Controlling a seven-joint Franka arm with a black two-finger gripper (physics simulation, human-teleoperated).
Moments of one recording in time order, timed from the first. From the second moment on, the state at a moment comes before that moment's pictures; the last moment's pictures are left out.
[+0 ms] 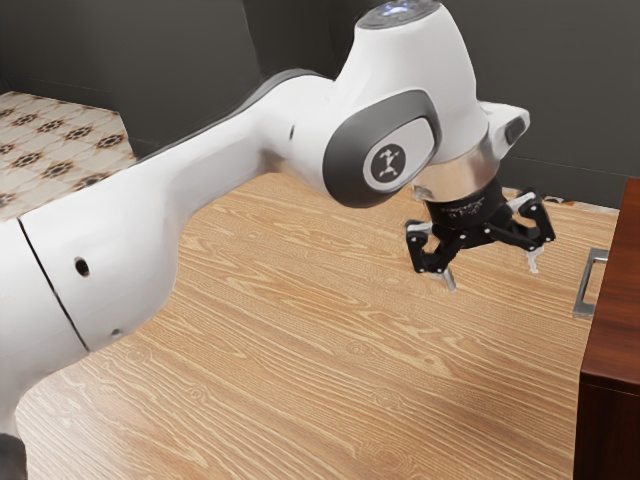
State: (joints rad) arm -0.32 0.40 0.01 -1.18 -0.04 1.83 -0.83
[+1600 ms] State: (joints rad) arm -0.28 0.55 -0.02 -1.09 -0.24 2.06 -0.29
